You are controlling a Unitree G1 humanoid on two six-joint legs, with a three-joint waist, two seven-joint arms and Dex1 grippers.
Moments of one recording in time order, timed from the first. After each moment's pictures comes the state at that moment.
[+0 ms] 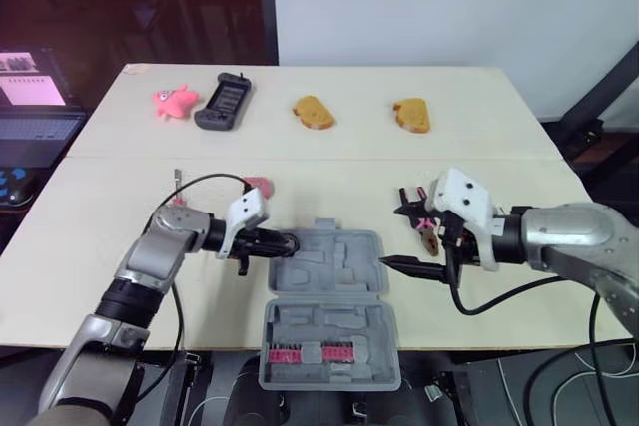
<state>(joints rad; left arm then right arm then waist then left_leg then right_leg) -0.49 0.56 -0.21 0.21 -0.16 0.34 -1.25 -0.37 -1.02 -0.02 -0.70 0.77 1.02 0.72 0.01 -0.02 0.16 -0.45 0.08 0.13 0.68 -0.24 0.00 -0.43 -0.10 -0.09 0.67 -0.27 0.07</state>
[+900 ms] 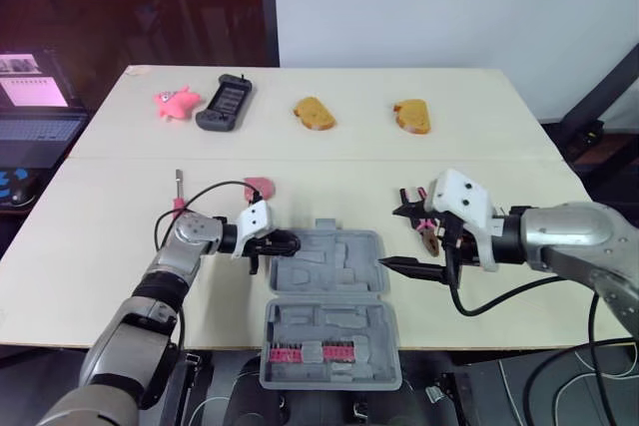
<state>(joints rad) -0.62 0.42 -0.22 0.77 -0.07 -0.19 -1.23 -0.37 -1.00 -0.02 -0.70 0.76 0.99 0.72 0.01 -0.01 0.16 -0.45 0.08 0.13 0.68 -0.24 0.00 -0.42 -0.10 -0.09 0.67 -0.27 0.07</state>
